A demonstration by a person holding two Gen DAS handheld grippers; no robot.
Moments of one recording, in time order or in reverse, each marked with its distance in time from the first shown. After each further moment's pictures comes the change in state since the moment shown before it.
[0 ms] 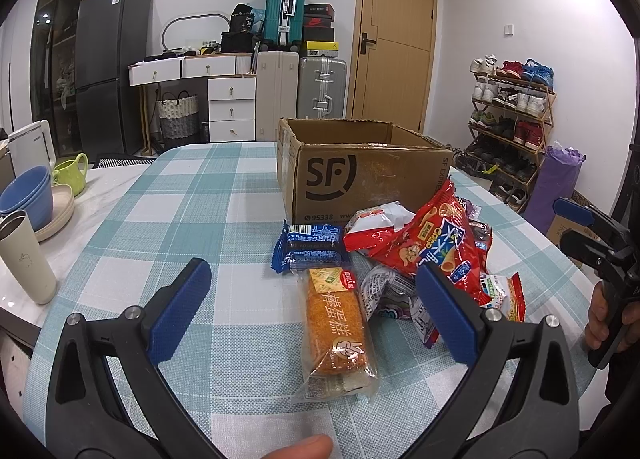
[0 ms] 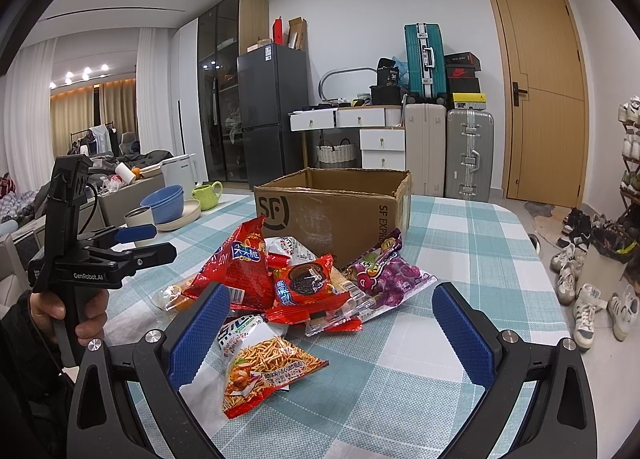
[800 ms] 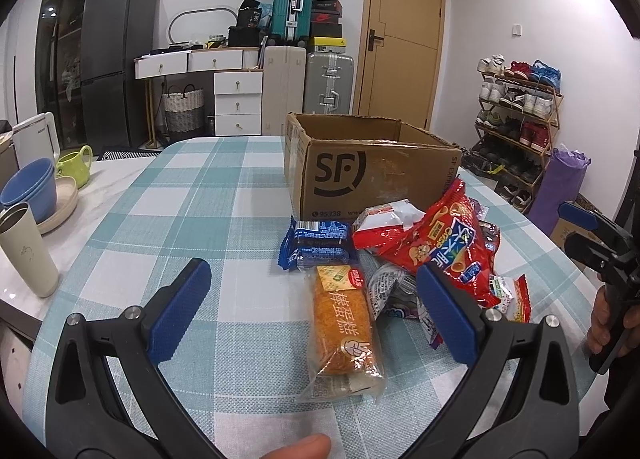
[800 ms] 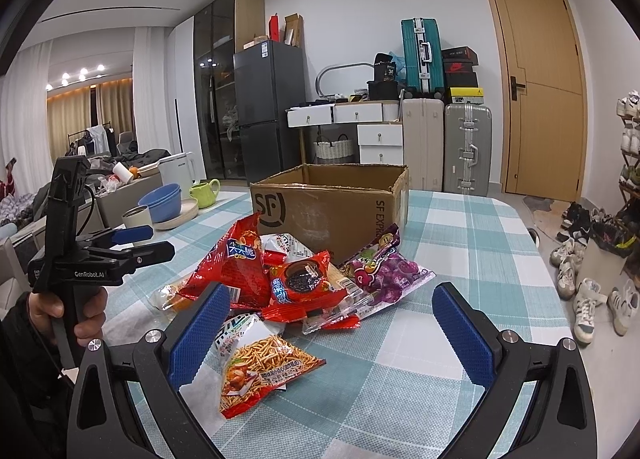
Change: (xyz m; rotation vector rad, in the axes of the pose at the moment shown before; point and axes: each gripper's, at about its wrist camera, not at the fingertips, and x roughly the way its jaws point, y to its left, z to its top) left arm 0.004 0.003 0.001 -0.025 0.019 0.030; right arm 0.002 -0.005 -0.003 0.015 0.018 -0.009
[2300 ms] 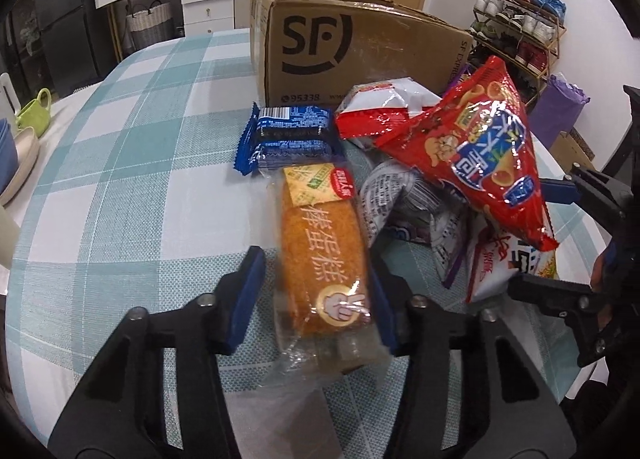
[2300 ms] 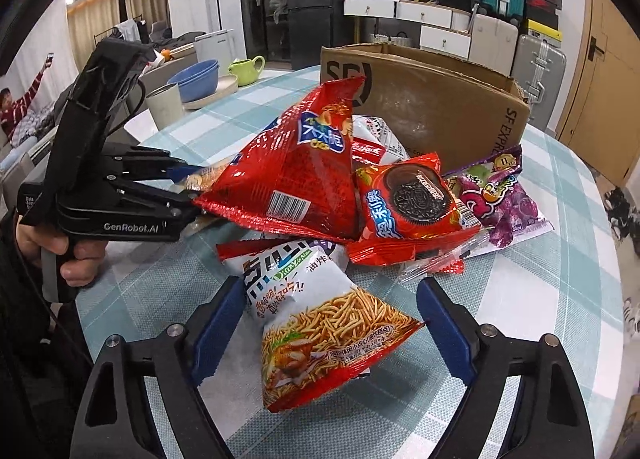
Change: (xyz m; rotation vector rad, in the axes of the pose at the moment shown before) left arm 0.096 -0.008 -0.019 0.039 0.402 -0.086; right arm 0.092 0.062 -0.012 -0.170 0.456 0.134
